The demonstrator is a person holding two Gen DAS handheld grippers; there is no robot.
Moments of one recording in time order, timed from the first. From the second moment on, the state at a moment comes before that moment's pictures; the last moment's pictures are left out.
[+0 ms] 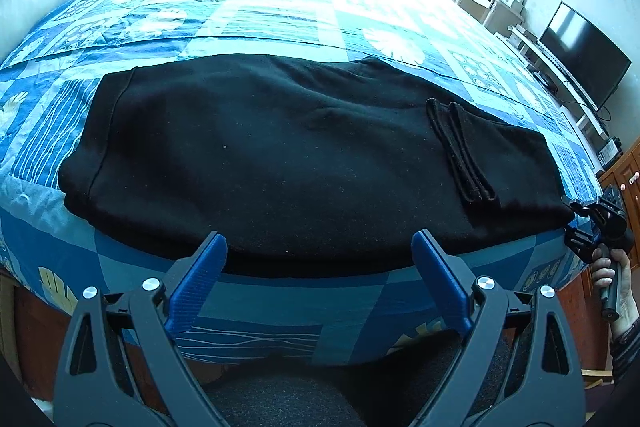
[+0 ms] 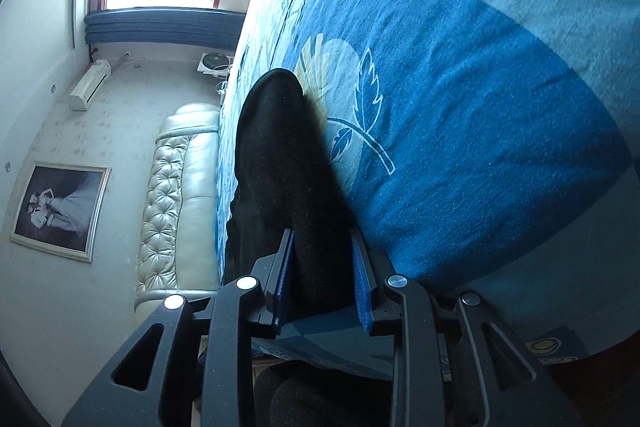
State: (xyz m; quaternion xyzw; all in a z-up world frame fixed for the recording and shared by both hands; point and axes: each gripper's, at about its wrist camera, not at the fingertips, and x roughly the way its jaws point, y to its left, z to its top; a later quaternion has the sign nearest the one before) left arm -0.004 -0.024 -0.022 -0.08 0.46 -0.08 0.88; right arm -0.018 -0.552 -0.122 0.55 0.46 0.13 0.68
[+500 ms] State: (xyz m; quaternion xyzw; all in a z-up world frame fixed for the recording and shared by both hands) left arm 0.003 0.006 -0.013 -0.11 0.46 -0.06 0.88; right arm -0.008 -0.484 -0.050 0.49 0.42 0.17 0.74
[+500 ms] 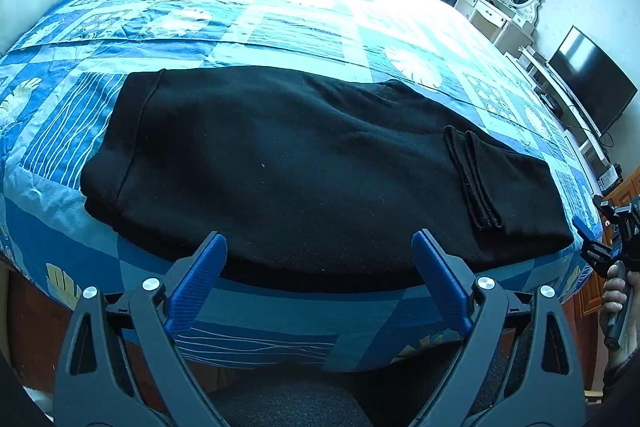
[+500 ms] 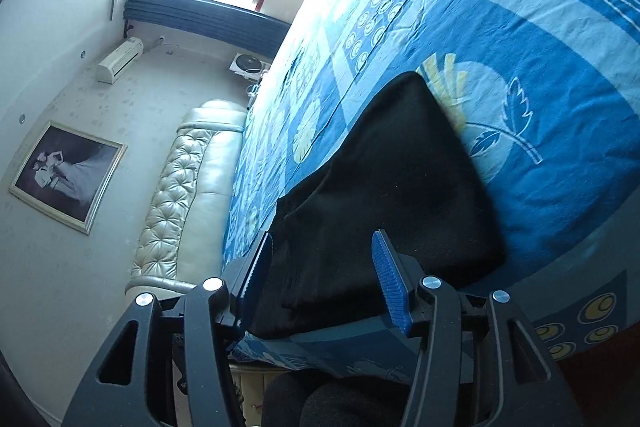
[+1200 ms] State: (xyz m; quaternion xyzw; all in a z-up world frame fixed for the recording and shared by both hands) left arm 0.059 0.203 -0.042 -0.32 0.48 -0.06 0.81; right arm -0.008 -0.478 -0.084 0.50 0.47 0.16 0.72
